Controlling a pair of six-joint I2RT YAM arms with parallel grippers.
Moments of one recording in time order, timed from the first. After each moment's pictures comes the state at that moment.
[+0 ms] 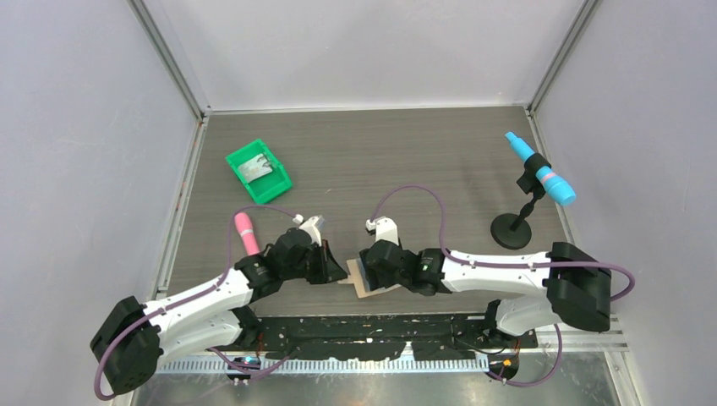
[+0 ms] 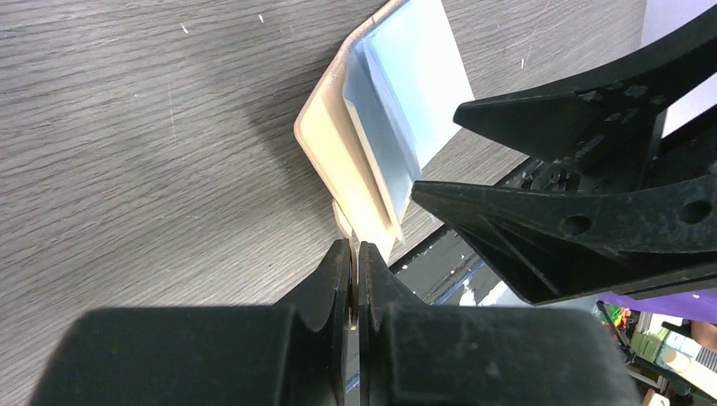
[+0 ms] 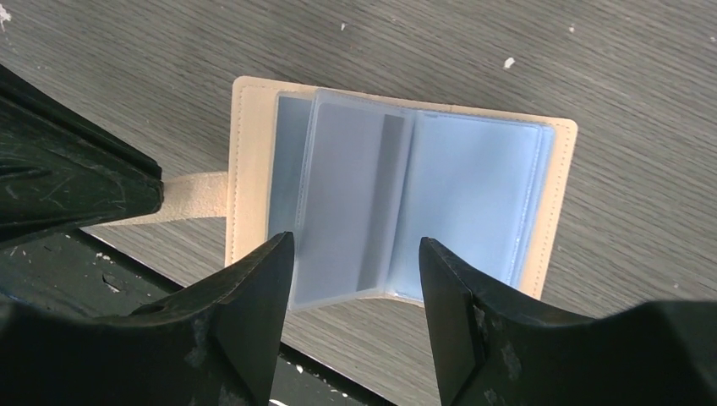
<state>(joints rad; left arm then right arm) -0.82 0.94 0.39 -0.12 0.19 -0.87 1.20 1.36 0.73 -0.29 0.35 0.68</state>
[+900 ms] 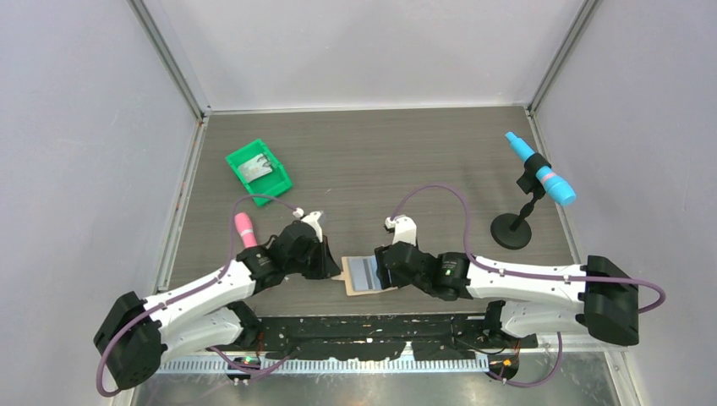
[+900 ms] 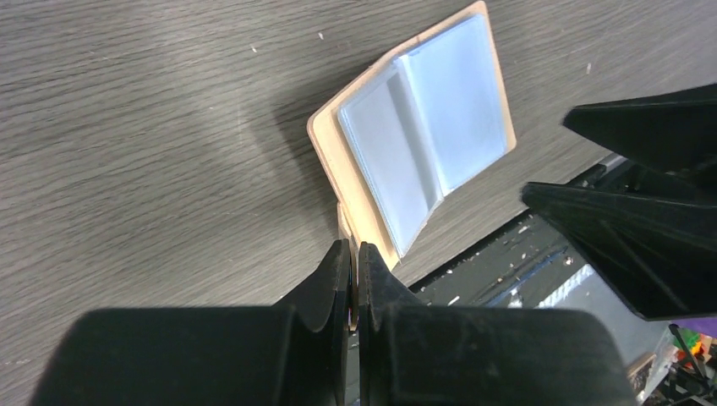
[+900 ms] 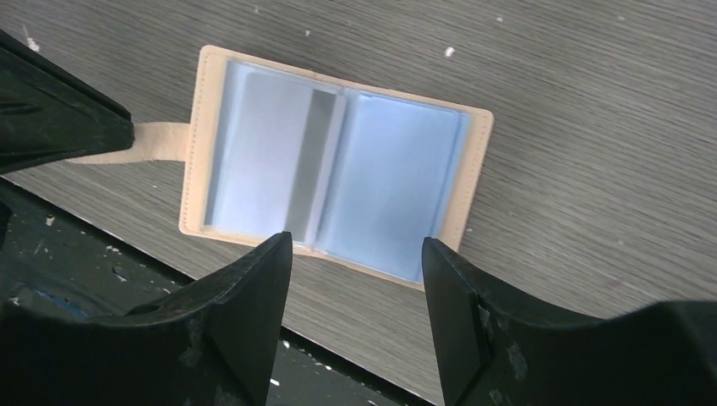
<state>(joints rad) -0.81 0.99 0.49 -0.30 0.10 -0.76 1.20 1.15 0.65 -0.37 0.41 0.73</state>
